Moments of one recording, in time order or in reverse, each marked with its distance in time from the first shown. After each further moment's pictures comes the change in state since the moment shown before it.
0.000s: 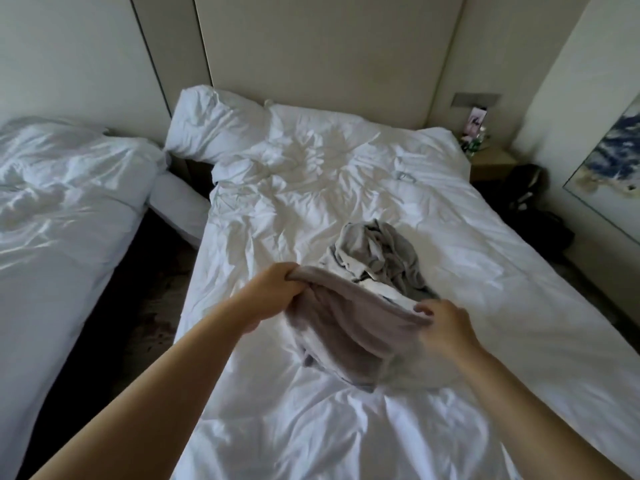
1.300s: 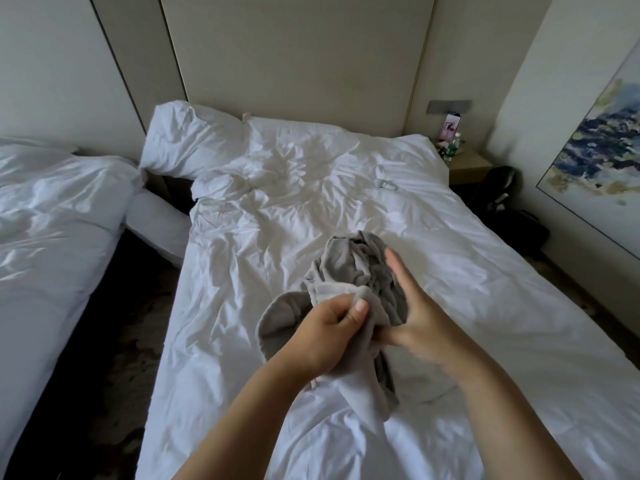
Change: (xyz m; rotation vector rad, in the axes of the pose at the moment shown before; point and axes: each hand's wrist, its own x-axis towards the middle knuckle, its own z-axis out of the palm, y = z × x) left_hand -0.005 0.037 0.065 -0.355 -0.150 0.328; right_hand -0.008 -0.062 -0.040 0.687 -0.176 -0.259
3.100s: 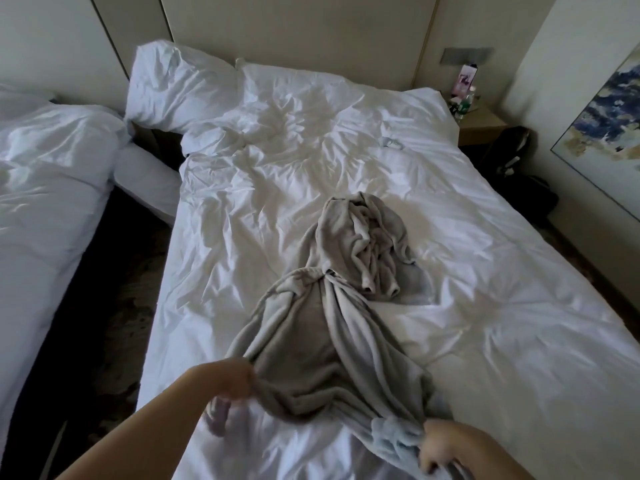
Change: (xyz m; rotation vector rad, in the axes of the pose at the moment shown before) left_hand -0.051 -0.181 -0.077 1.065 -0.656 -0.797; right_hand -0.088 0.262 0.037 -1.010 0.215 0.009
